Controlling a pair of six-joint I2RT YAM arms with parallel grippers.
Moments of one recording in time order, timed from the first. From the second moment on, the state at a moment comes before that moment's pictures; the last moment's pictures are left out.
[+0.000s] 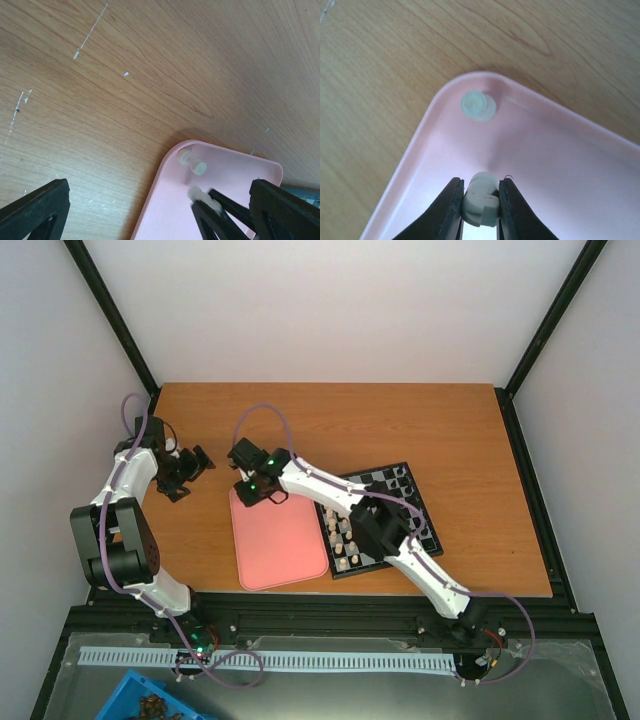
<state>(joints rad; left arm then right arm) 0.23 1.58 1.15 -0.82 0.35 -0.53 0.98 2.58 2.38 -0.84 -0.09 0.31</state>
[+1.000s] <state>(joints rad) 0.23 1.58 1.15 -0.82 0.35 -0.53 0.81 1.97 1.56 -0.75 0.06 0.29</state>
